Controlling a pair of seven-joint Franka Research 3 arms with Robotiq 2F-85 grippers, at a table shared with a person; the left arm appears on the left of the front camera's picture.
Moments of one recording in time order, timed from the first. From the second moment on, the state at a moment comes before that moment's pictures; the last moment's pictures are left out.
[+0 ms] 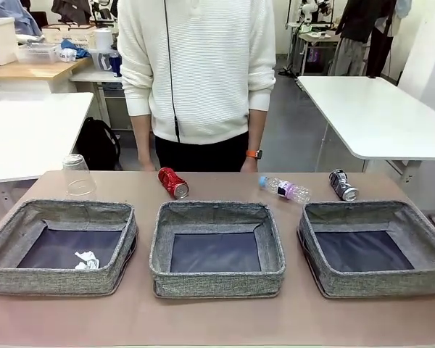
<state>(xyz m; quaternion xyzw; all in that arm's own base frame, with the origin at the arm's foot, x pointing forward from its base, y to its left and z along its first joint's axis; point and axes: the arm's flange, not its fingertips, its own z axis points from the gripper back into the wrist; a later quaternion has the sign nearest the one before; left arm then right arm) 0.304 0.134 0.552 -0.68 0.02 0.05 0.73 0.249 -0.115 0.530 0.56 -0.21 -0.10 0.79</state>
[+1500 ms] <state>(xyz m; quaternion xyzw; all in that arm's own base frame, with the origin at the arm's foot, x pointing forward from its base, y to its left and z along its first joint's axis) 0.304 0.134 0.552 -0.68 0.02 0.05 0.73 0.249 -0.115 0.530 0.56 -0.21 -0.10 0.79</state>
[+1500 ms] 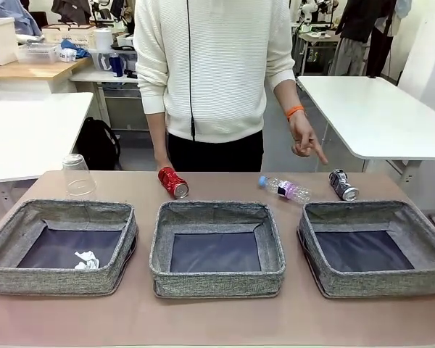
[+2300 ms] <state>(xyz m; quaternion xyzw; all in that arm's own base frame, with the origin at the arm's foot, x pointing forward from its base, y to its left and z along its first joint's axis) 0.305 0.134 0.551 -0.68 0.03 0.05 0.73 0.295 -0.064 0.548 0.41 -0.23 -0.06 0.88</state>
